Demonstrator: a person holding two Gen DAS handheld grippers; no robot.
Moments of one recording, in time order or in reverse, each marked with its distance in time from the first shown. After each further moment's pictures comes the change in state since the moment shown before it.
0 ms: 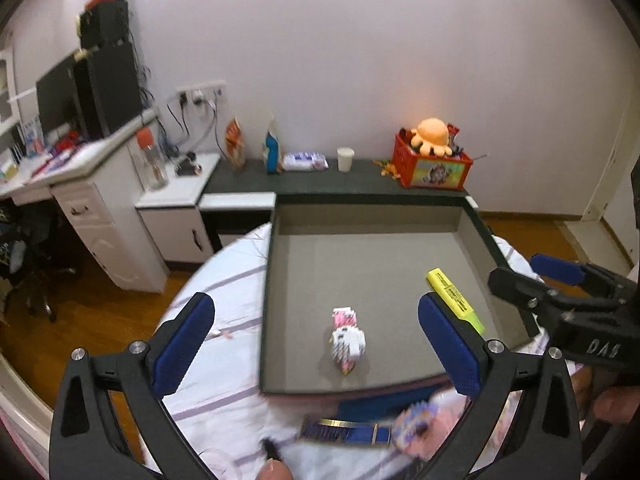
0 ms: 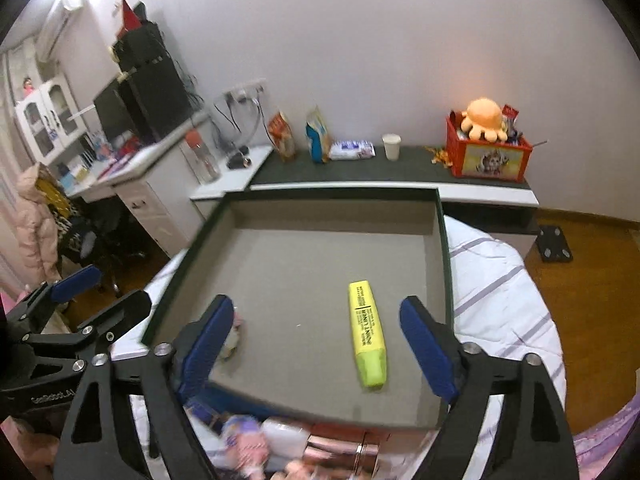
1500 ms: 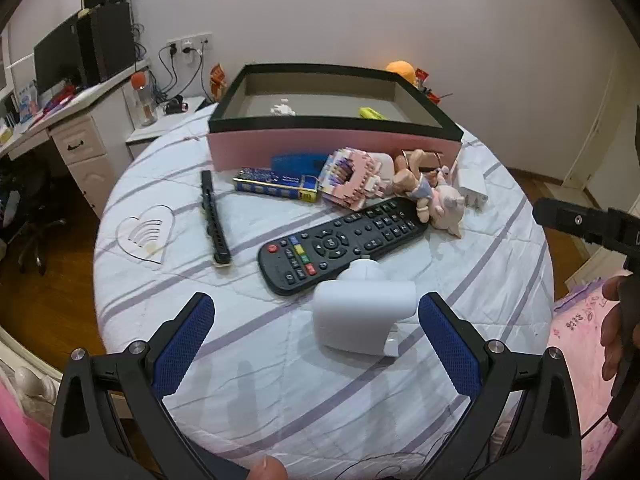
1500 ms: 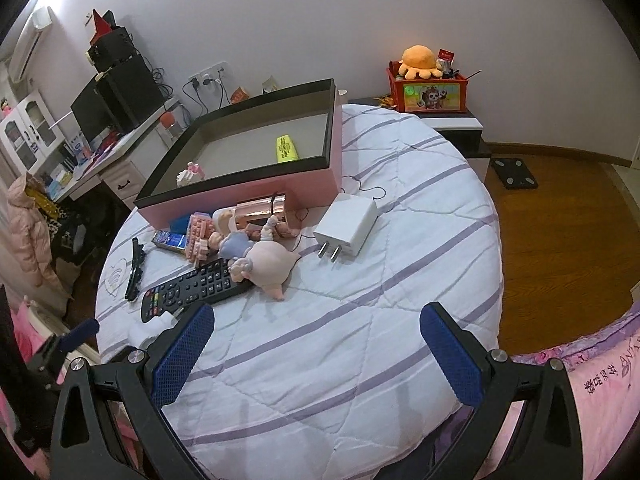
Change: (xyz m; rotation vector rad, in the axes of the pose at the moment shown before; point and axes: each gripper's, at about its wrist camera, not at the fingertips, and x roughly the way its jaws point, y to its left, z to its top) left arm -0.067 -0.056 -0.189 -0.002 0.138 -0.060; right arm -0.086 -0.053 -0.159 0.137 0.079 -0.071
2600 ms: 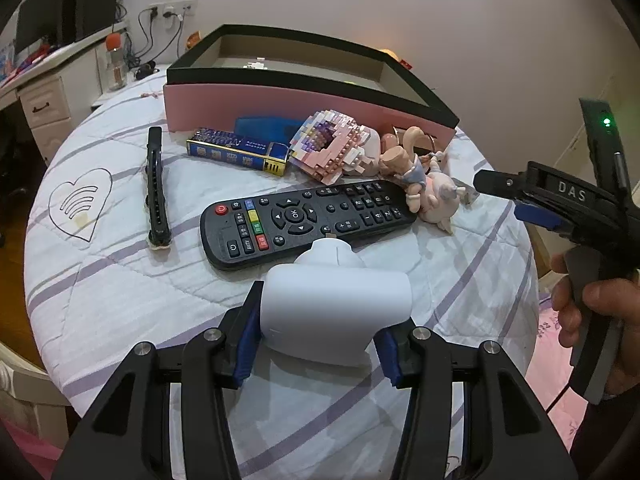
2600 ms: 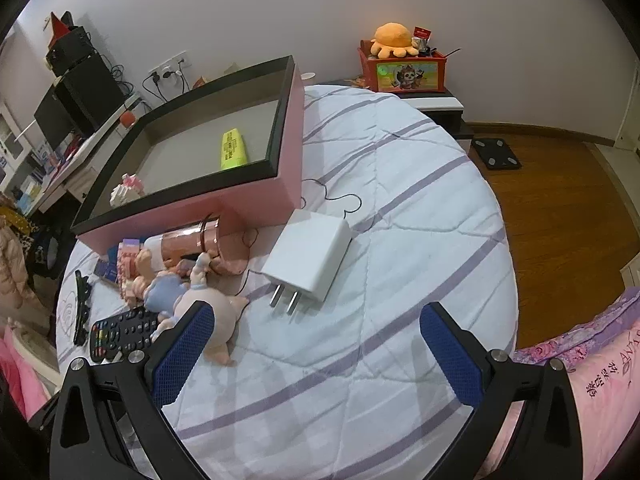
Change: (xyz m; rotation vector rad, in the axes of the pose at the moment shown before) left arm 0.040 0.006 -0.003 -0.080 0.062 -0.164; right arm 0.062 -0.019 0.031 0.072 0.058 -0.092
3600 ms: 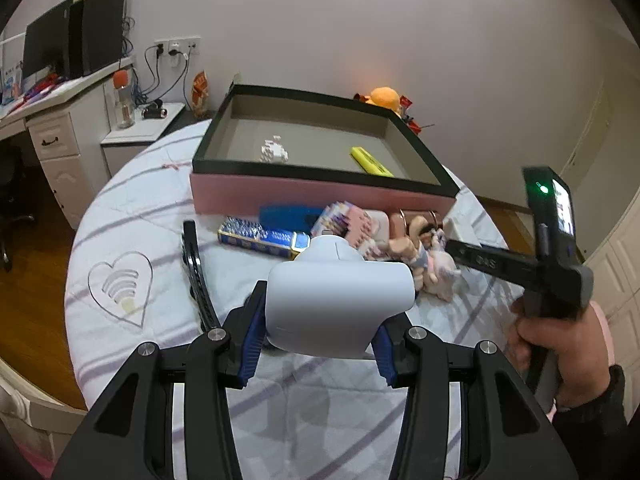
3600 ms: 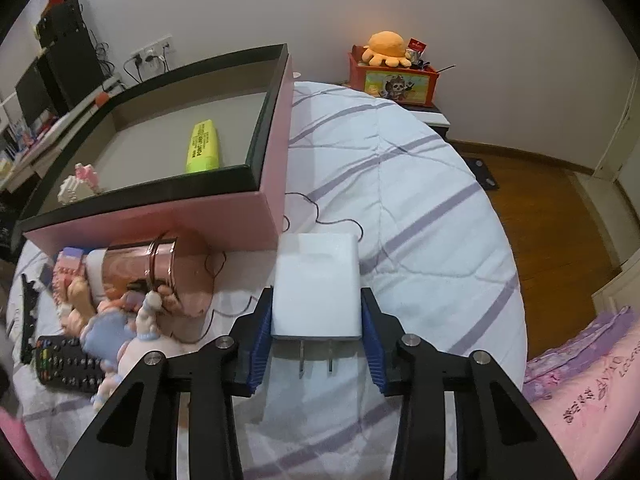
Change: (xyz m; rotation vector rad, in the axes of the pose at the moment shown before) left arm -0.037 0.014 0.044 0.024 -0.127 0.020; right arm 0.036 0.012 0.011 -0.072 -0.016 -0.127
